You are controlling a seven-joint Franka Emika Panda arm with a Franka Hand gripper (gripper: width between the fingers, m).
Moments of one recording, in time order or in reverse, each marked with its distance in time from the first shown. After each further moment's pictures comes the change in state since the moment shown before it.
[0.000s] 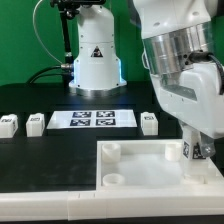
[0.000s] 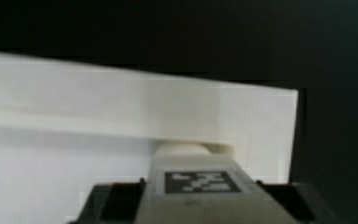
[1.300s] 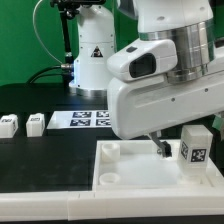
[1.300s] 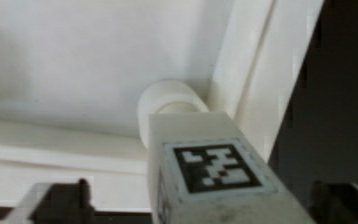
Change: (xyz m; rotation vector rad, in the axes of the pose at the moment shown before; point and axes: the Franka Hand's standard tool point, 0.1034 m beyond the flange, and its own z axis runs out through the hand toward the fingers) arm 0.016 -0.008 -0.010 -0.128 -0.081 -1.611
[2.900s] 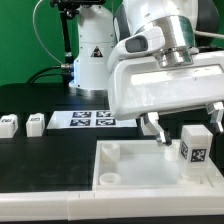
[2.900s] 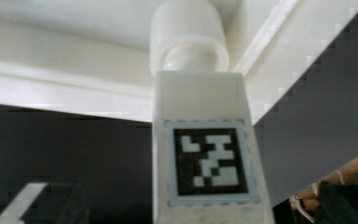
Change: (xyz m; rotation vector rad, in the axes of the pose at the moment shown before) arm -0.010 -0.004 -0.008 -0.129 0.575 -0.156
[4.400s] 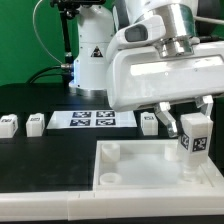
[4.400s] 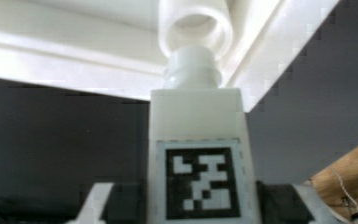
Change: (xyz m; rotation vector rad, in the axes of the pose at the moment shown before) arm 0.005 0.004 -0.006 0.001 -0.028 0.000
